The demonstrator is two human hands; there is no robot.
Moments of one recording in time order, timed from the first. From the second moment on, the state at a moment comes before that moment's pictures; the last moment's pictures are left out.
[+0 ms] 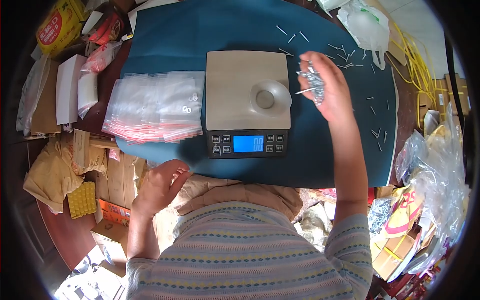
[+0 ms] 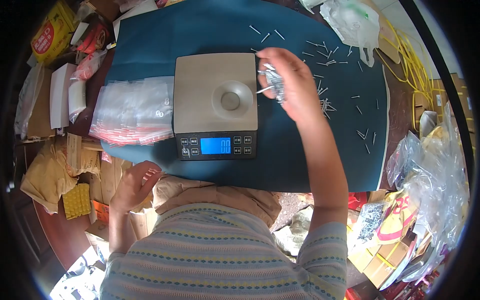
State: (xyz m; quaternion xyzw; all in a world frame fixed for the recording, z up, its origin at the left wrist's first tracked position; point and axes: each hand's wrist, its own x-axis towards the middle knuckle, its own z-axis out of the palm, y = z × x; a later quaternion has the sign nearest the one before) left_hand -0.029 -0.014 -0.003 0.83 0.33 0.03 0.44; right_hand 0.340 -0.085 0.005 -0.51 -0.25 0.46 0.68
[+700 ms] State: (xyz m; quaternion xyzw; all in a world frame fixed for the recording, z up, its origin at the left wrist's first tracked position) left_hand -0.019 -0.012 -0.001 0.85 0.31 0.07 0.42; right_hand 0.296 -0.085 0.030 -0.63 -0.70 0.03 0.33
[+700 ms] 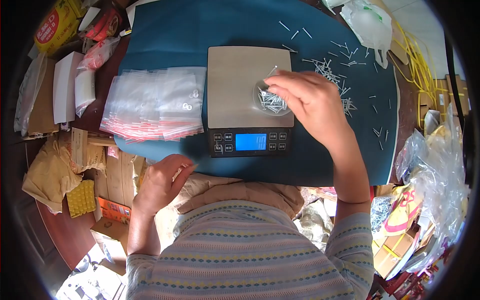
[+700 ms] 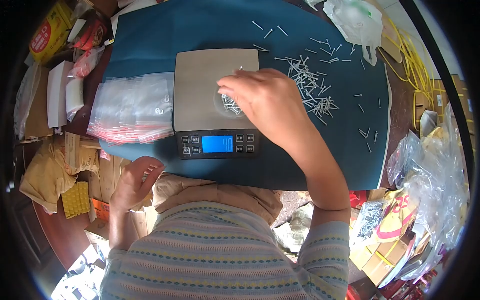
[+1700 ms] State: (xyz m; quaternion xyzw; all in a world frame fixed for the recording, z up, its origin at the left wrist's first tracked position) left_hand 0.011 0.015 -0.044 0.85 0.40 0.26 0.24; right_hand 0.307 -0.107 0.035 -0.63 -0.58 0.18 0.48
